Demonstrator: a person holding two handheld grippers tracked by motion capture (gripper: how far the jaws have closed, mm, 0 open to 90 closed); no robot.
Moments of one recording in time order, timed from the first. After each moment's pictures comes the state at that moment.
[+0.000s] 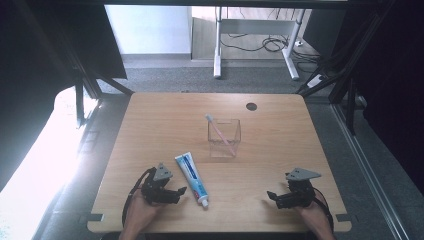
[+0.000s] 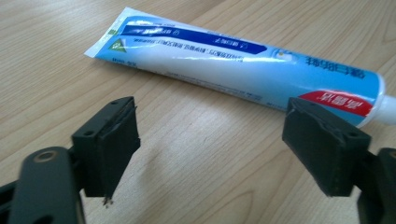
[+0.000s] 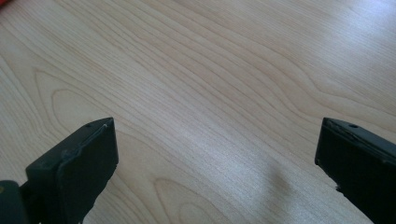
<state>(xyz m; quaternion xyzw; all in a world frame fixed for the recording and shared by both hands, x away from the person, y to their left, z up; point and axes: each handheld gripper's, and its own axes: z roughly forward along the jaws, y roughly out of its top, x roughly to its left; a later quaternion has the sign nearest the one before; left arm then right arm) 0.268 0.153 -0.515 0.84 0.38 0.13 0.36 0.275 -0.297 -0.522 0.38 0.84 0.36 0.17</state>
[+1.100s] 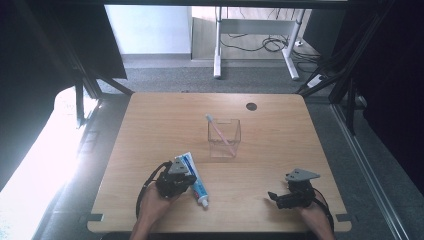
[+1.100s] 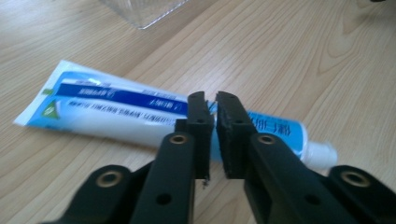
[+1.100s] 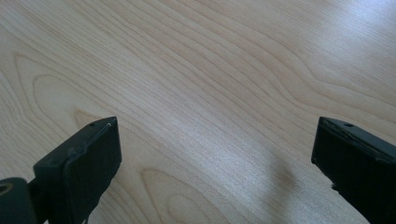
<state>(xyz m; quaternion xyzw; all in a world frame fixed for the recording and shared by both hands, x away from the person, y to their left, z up) 0.282 0.112 -0.495 0.87 0.33 0.09 0.37 0.276 -0.300 -0.528 0.38 0.84 0.34 0.17</state>
